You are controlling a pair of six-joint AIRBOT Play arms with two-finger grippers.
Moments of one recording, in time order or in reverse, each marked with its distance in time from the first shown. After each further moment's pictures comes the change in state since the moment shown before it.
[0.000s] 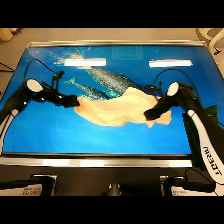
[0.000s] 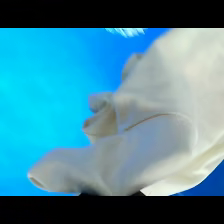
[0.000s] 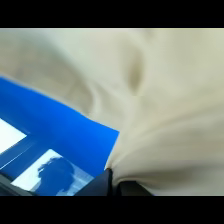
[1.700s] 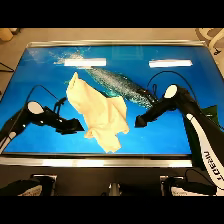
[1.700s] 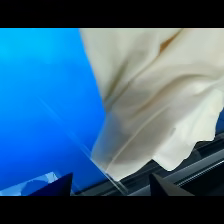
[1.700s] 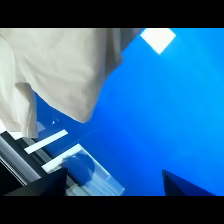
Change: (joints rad) left arm -0.084 0.230 -0.478 -0.088 -0.073 -0.085; right arm 0.013 0.021 -0.034 0.132 0.078 -0.131
